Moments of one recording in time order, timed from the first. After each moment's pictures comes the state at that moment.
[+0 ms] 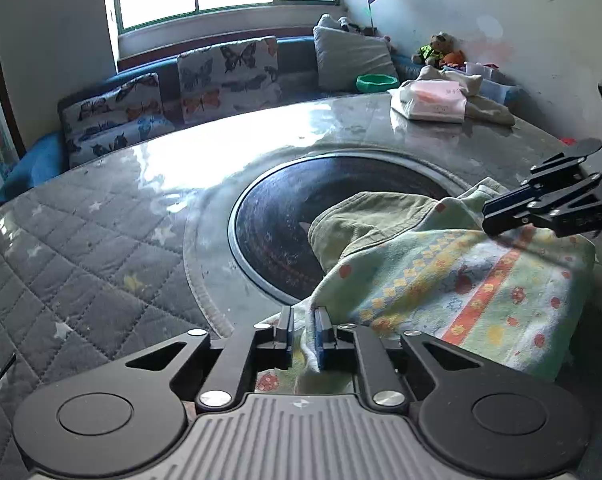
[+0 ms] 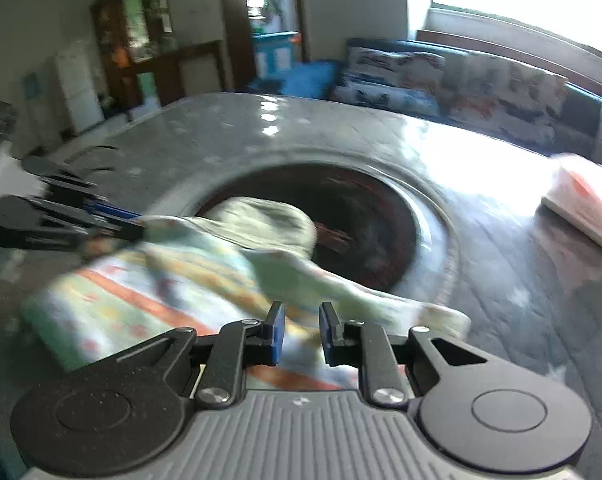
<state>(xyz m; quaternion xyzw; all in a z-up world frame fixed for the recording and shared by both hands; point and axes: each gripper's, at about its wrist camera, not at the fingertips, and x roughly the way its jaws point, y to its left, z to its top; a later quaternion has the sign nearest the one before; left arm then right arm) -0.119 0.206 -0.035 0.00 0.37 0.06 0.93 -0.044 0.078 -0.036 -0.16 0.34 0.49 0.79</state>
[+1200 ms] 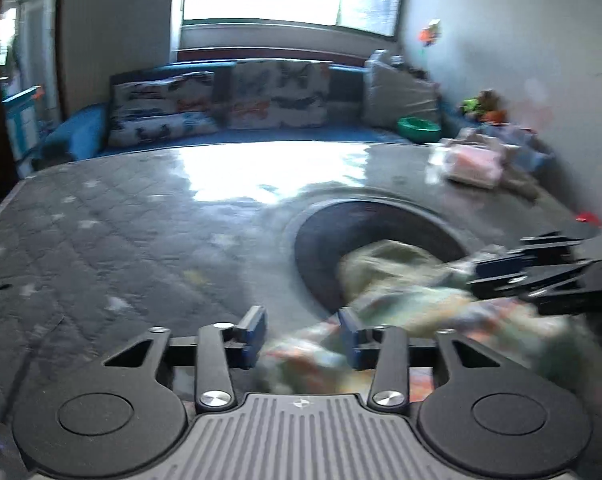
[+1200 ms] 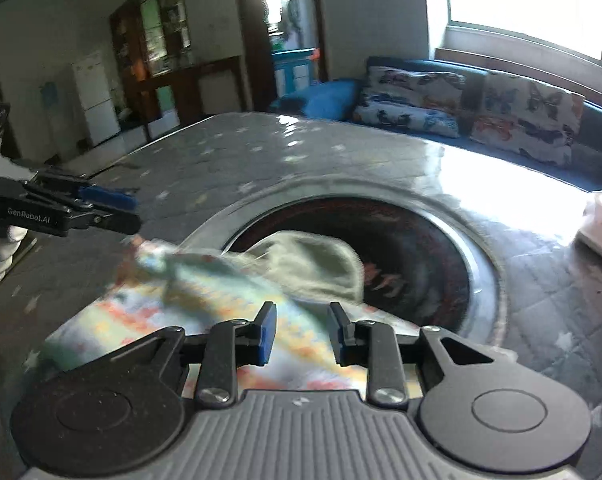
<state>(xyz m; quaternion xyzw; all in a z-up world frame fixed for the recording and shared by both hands) -0.161 0.225 0.003 -0.09 0.33 0.09 0.93 -0.073 0.113 -0.023 -0.15 0.31 0.54 0.77</state>
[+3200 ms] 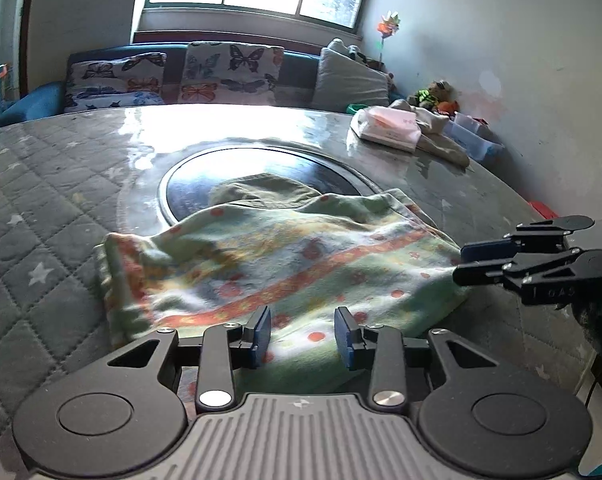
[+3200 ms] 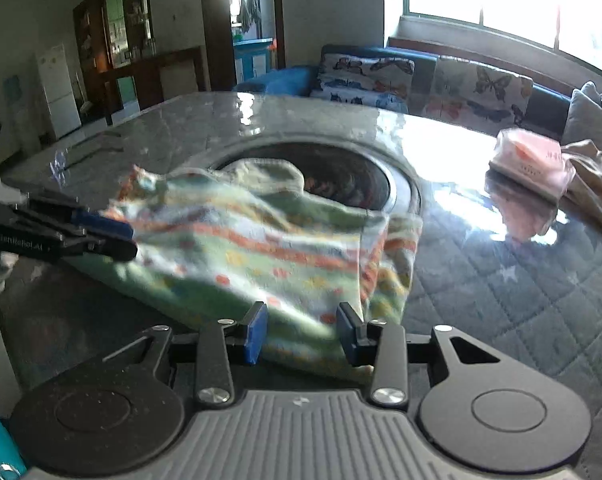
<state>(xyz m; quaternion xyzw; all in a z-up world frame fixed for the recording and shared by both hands) -0.181 0.139 -0.035 -0.12 0.33 0.05 0.93 -0.112 0.012 -0.026 -0.16 0.32 0.47 0.80</state>
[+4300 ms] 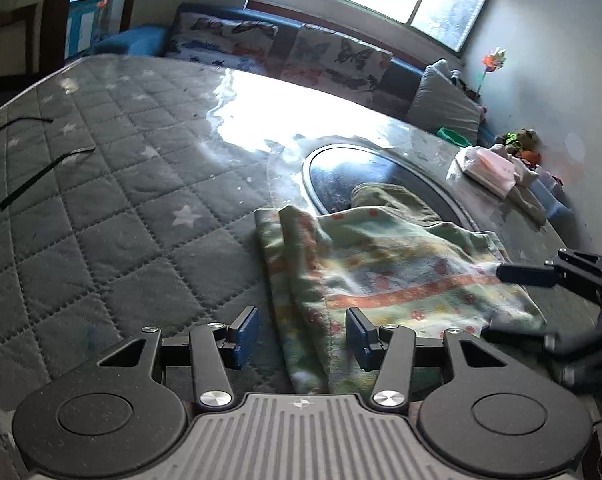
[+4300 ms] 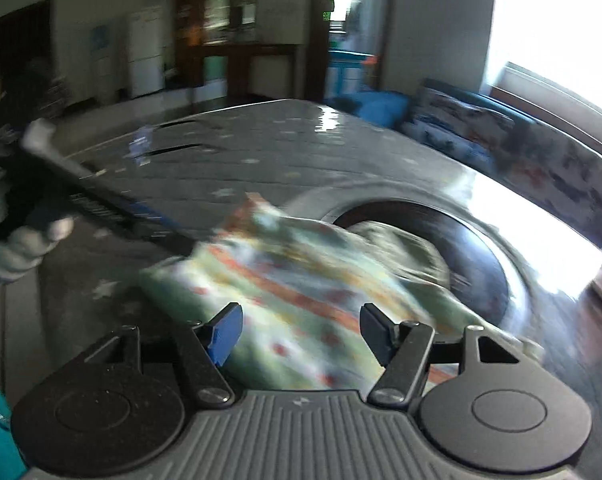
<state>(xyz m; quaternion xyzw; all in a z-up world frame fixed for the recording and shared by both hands) -0.230 0.215 -0.031 -0.24 0.35 0.16 0.89 -0.174 0.108 -0.006 -0.25 0.25 0.58 0.73</state>
